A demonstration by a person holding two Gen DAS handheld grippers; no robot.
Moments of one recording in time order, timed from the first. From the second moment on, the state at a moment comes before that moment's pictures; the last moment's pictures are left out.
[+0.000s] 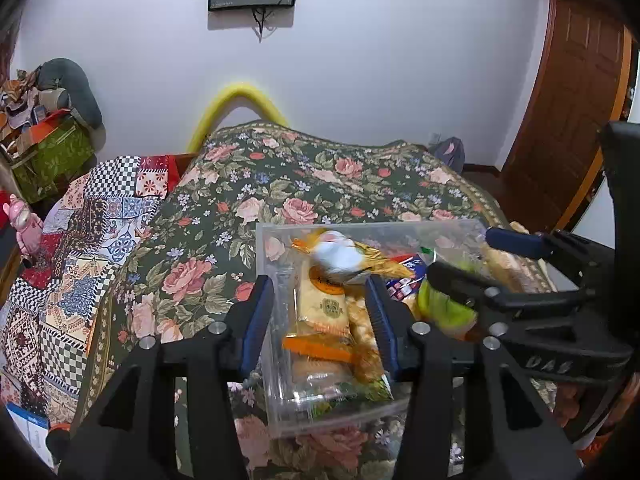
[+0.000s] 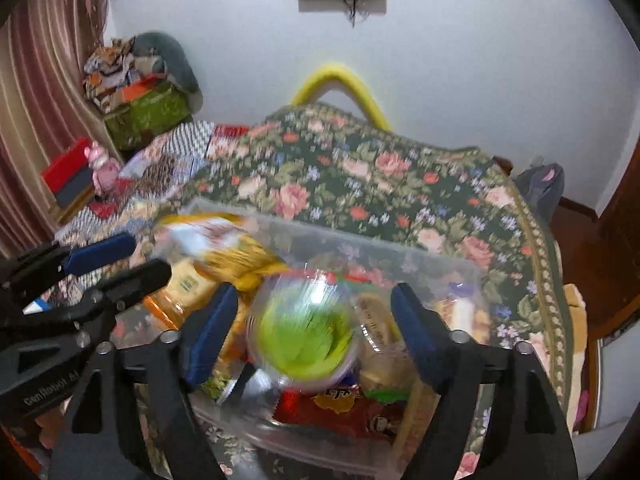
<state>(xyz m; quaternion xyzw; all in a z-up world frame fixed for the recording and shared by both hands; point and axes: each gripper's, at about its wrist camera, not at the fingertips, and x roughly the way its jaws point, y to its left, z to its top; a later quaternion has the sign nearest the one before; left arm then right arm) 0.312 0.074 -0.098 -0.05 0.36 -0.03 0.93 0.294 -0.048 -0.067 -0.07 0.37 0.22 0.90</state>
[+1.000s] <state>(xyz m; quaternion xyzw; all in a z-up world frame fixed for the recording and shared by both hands) 0.141 0.047 -0.145 -0.03 0.42 -0.07 0.90 0.120 -0.092 -0.133 -0.06 0.43 0.28 0.85</state>
